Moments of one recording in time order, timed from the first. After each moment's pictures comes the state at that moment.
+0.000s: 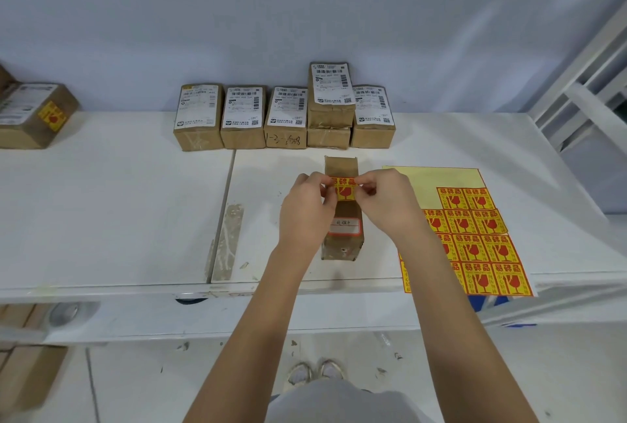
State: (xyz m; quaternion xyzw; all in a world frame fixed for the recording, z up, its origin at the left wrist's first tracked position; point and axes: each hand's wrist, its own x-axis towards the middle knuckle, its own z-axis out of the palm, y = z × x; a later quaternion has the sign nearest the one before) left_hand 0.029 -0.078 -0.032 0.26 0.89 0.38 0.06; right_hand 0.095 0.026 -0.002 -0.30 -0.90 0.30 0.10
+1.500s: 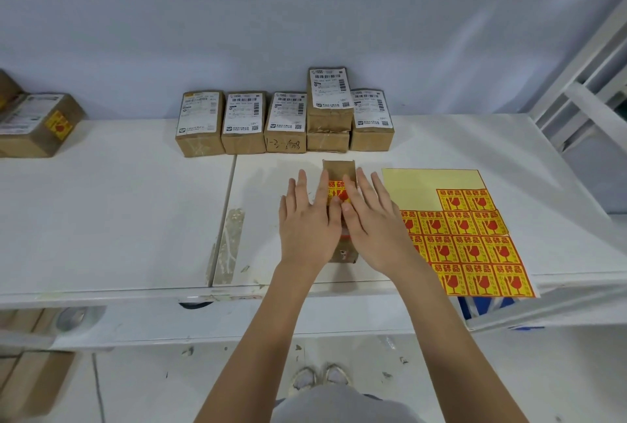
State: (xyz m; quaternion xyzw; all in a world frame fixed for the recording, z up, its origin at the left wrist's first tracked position) left_hand 0.045 -0.082 -0.050 0.29 0.93 0.22 0.07; right_hand 0.118 0.015 -0.042 -0.20 -0.96 0.20 0.03
